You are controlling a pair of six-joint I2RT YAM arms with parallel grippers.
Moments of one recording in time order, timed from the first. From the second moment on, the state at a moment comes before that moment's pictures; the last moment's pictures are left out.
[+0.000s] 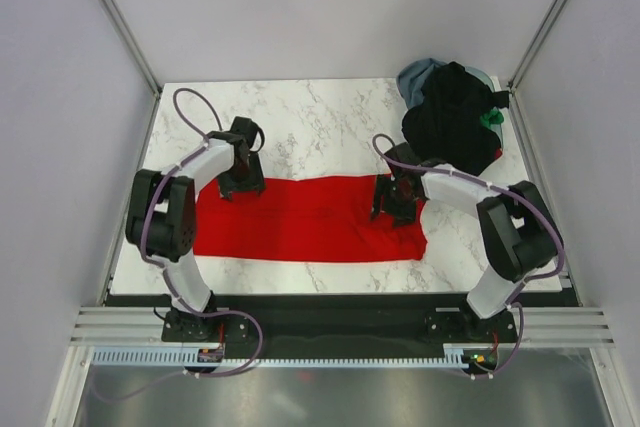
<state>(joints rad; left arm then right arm) -0.23 1.76 1.24 -0.78 -0.21 -0.48 0.46 1.65 0.95 -0.56 -0.12 0.65</state>
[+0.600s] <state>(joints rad) -0.25 1.70 1.04 -0.79 -0.08 -0.52 0.40 2.35 1.97 -0.81 -0.04 0.56</state>
